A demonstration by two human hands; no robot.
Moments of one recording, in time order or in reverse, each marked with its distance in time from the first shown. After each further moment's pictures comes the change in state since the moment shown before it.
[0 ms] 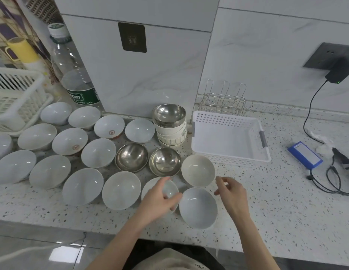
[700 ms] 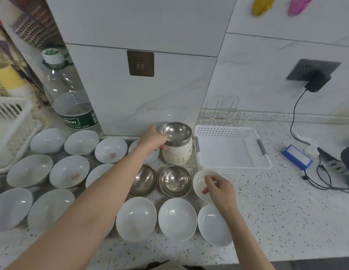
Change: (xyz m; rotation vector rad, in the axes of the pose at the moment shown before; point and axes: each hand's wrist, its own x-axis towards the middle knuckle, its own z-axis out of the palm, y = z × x) left_hand 0.166 0.106 -0.146 0.052 0.171 -0.014; right_hand -0.001 -0.074 0.064 0.023 0.059 0.007
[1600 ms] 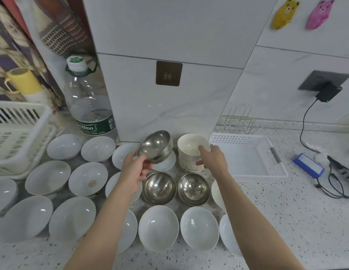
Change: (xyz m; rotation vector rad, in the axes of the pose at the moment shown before) left_hand -0.070 -0.079 -0.078 -0.795 -0.020 -0.058; right_hand 0.072 -0.107 0.064 -0.087 0.000 0.083
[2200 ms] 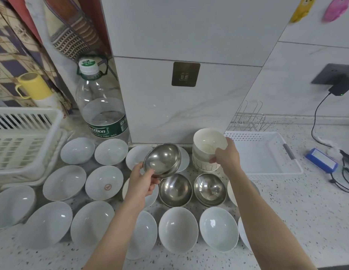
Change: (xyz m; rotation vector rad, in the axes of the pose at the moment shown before) left_hand -0.003 -0.019 -0.041 0.066 0.057 -0.040; right_hand 0.002 -0.014 0.014 0.143 0.089 0.031
